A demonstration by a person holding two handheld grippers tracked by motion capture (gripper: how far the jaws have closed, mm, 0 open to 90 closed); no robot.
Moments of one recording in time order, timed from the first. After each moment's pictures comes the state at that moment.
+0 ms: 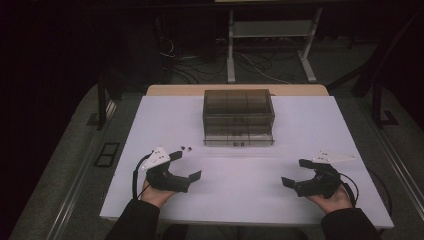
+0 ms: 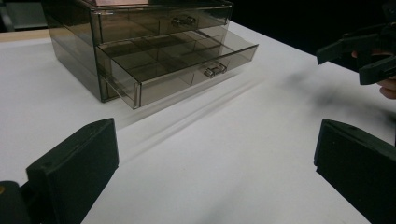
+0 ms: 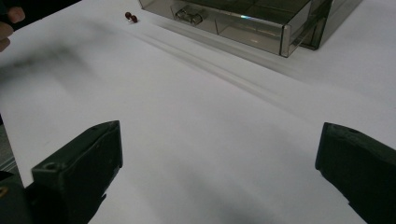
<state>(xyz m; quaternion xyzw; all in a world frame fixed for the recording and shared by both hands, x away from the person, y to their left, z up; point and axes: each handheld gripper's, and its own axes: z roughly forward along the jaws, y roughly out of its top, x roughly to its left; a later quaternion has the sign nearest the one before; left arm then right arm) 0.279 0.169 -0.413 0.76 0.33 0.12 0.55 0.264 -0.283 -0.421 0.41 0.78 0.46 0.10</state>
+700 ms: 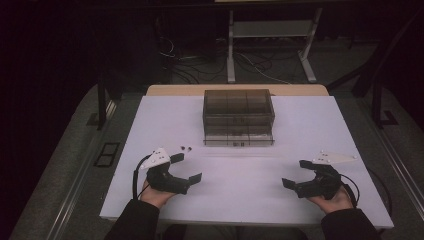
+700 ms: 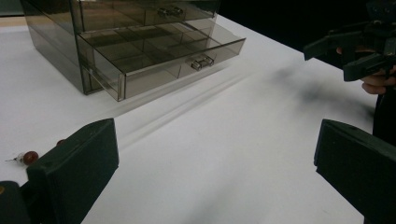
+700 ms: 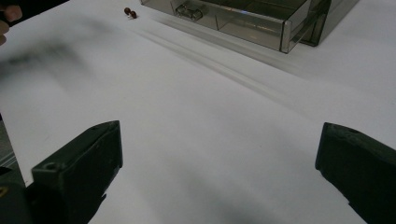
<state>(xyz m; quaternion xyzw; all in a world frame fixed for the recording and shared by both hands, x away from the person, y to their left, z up) 0.279 0.170 -0.415 0.76 0.32 0.09 0.55 0.261 -0.283 -0.420 0.41 0.78 0.45 0.10</state>
